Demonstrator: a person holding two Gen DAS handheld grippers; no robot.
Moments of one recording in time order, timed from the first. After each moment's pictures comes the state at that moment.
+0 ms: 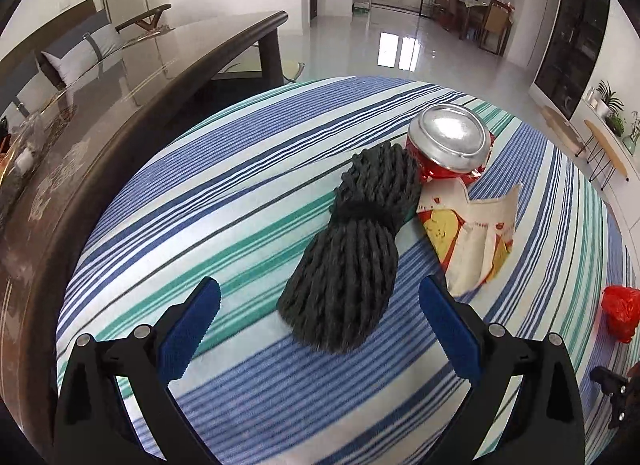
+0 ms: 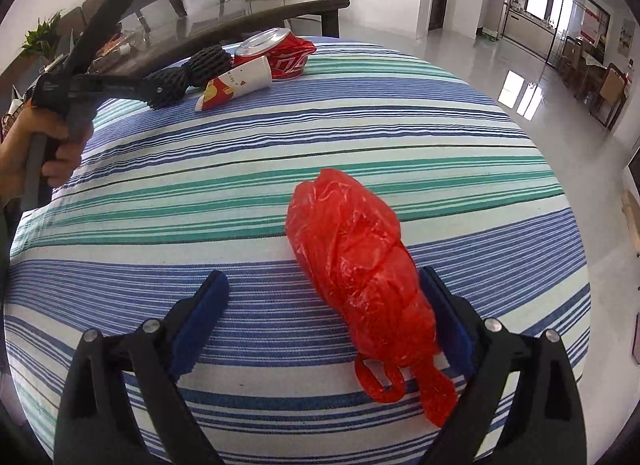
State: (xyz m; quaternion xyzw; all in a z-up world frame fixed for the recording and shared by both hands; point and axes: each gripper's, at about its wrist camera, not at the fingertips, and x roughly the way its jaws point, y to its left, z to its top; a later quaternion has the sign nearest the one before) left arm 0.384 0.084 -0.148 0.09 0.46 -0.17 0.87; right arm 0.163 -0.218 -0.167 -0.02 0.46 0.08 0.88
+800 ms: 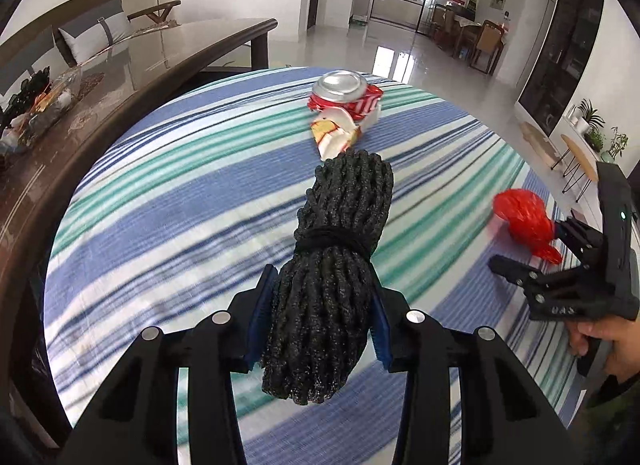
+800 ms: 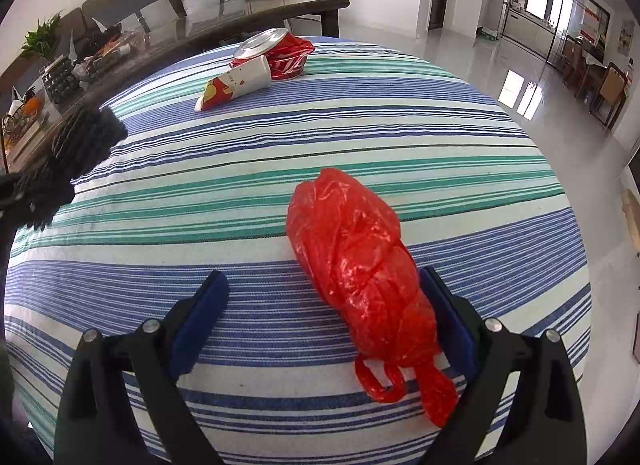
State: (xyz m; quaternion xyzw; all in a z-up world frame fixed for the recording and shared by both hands) left arm 0.206 0.078 -0.122 0.04 0.44 -0.17 0.88; right arm 0.163 -0.218 -0.167 -0.02 0.46 0.08 0.88
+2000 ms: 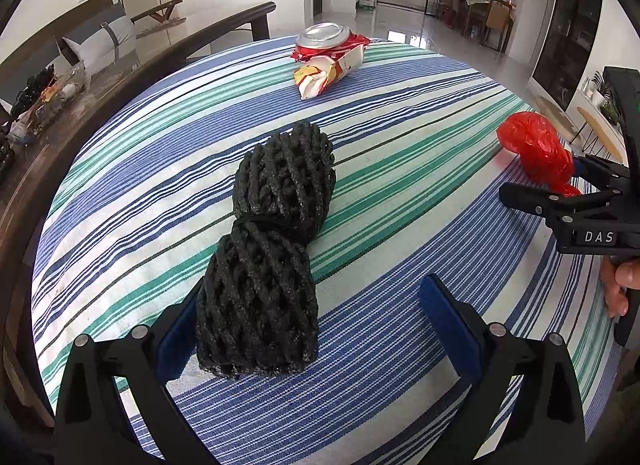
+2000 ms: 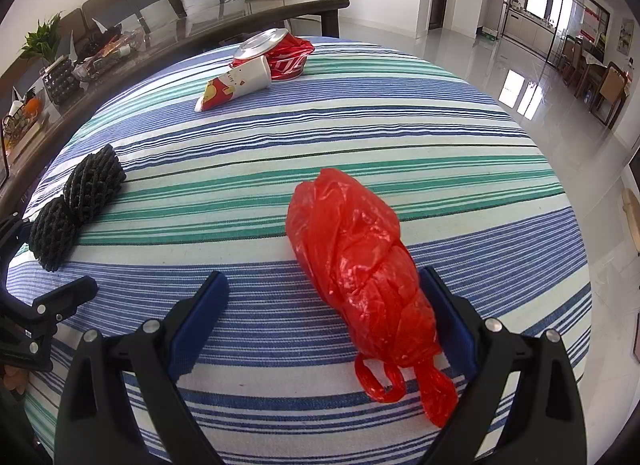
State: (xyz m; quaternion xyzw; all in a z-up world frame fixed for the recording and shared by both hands) left arm 0.172 0.058 -0.164 0.08 0.46 -0.14 0.87; right arm 0.163 -0.218 -0.167 -0.02 0.46 0.08 0.88
